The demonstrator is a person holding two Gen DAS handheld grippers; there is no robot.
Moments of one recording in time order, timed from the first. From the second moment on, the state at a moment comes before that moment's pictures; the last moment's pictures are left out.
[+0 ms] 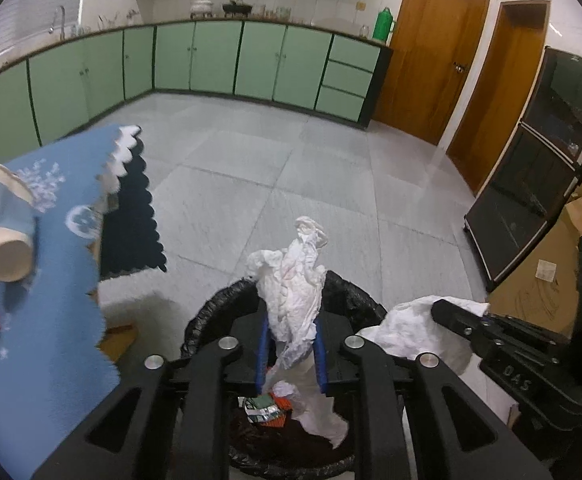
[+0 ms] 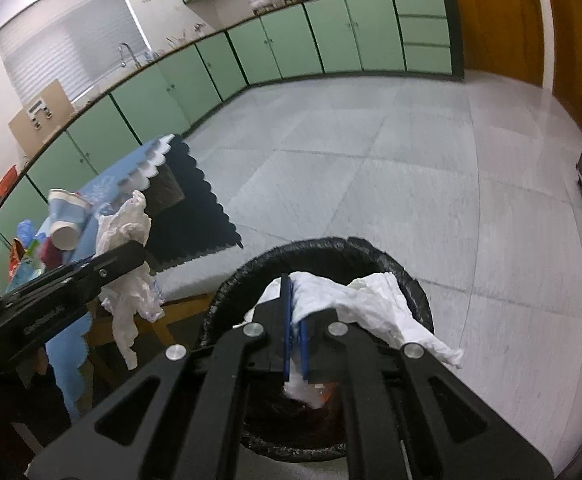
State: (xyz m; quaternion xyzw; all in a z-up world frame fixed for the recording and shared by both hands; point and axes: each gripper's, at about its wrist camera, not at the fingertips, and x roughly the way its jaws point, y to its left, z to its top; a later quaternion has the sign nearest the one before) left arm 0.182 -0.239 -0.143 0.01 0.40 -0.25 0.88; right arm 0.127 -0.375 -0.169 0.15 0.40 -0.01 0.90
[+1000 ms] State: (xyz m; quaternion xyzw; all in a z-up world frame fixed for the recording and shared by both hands) left arm 0.138 -0.063 -0.068 0.02 0.29 -0.09 0.95; right arm 0.129 -0.260 -0.097 0.10 0.34 0.05 0.93
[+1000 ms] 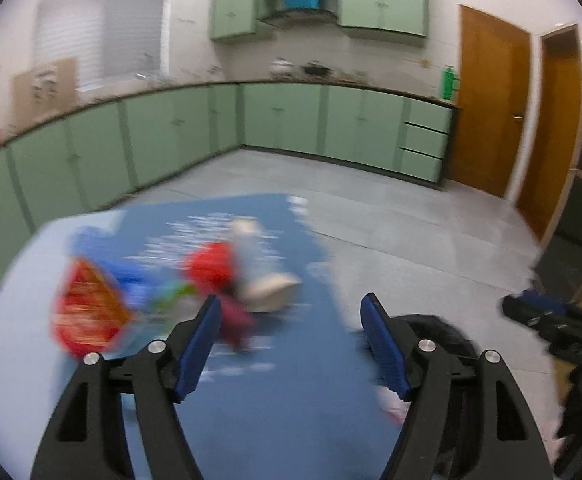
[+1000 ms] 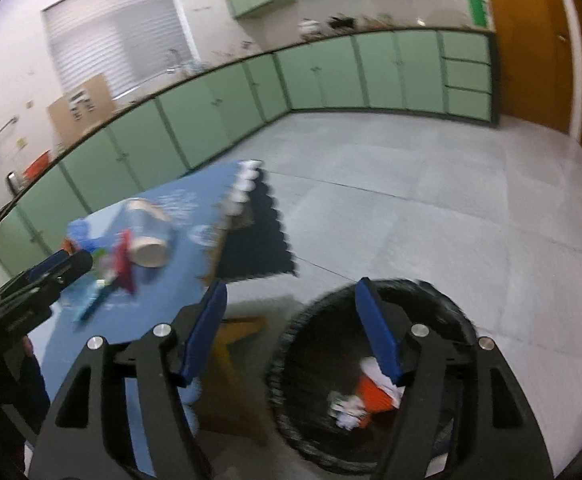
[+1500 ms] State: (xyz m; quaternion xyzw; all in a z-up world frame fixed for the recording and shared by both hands) left arm 0.168 0.034 -0.105 0.01 0.34 -0.02 0.94; right arm 0.176 -0.140 -0.107 0.04 0.34 0.13 0.93
